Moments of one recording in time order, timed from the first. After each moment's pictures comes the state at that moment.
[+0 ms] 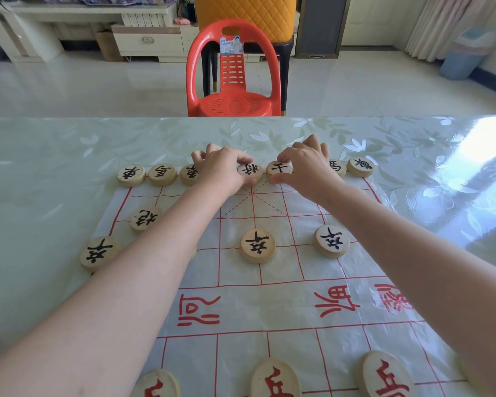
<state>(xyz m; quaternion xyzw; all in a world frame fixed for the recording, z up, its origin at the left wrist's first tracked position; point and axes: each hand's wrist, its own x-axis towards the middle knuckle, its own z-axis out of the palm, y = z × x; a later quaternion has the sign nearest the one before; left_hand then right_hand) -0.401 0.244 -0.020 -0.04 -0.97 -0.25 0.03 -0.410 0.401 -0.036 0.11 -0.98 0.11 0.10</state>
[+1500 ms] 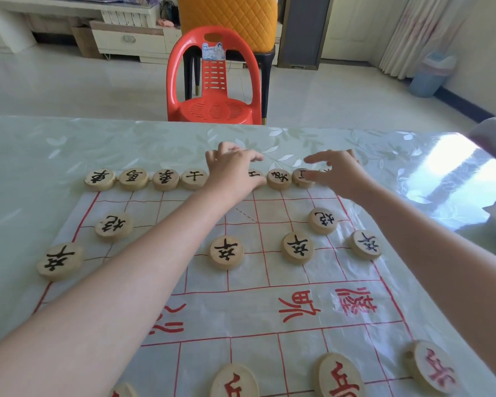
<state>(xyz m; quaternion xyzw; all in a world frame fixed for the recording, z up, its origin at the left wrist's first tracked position) -0.399 0.286 -0.014 -0.15 -0.96 -0.24 0.06 -0.400 0.492 -0.020 -0.03 -0.96 0.28 0.06</state>
